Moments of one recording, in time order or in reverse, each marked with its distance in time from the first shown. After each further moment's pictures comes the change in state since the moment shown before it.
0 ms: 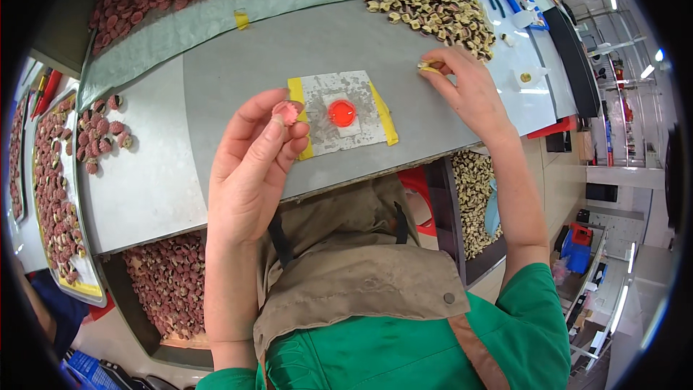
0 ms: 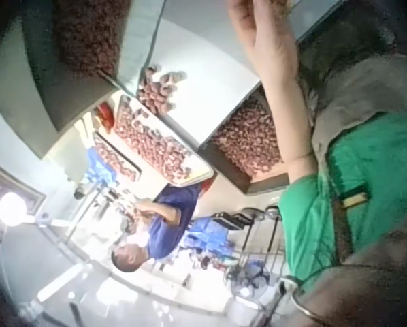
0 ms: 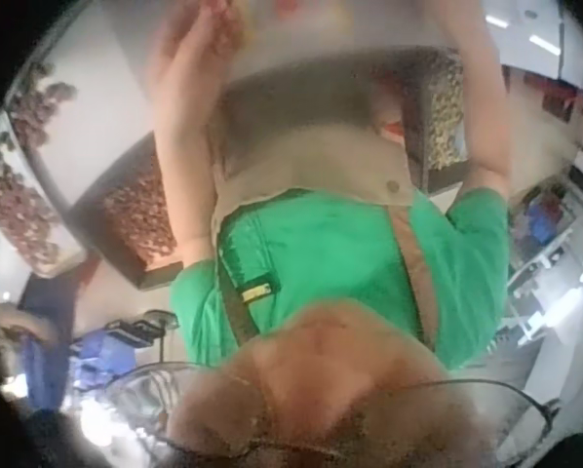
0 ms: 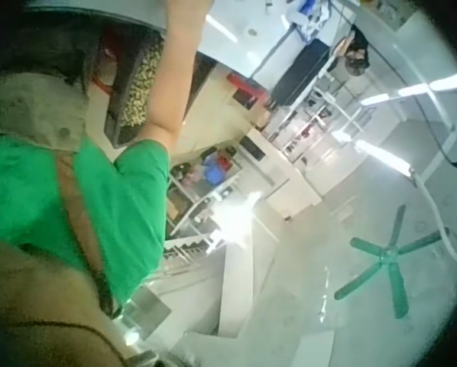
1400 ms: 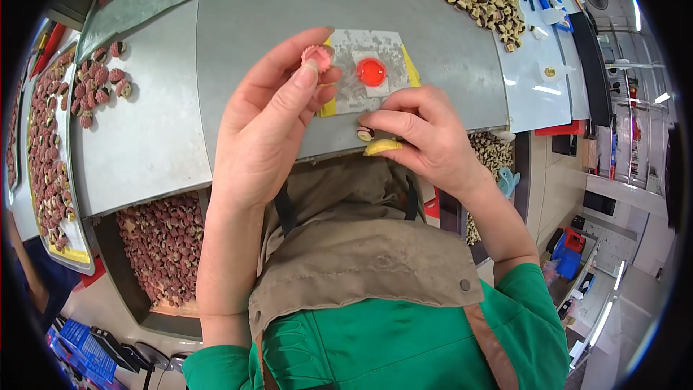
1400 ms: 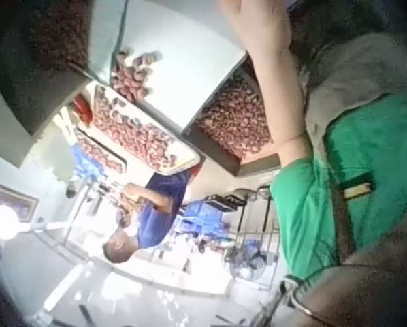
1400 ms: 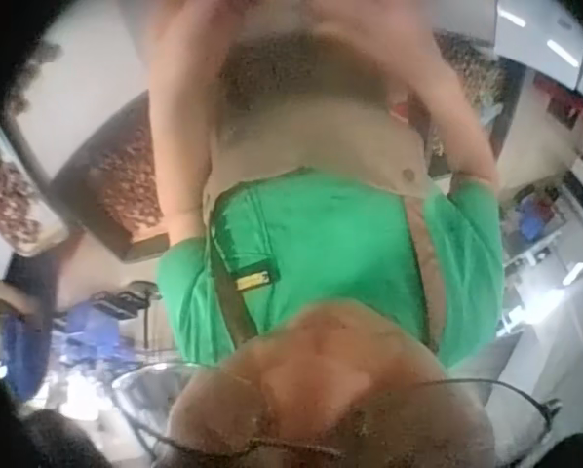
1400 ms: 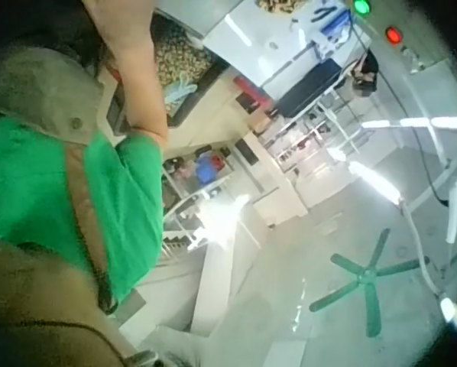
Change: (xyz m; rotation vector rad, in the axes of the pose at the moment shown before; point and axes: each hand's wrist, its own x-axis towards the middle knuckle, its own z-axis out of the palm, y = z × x) left_hand -0.003 -0.004 -0.007 0.110 -0.011 0.003; right_hand -0.055 -0.084 0.062 0.223 -0.073 -0.422
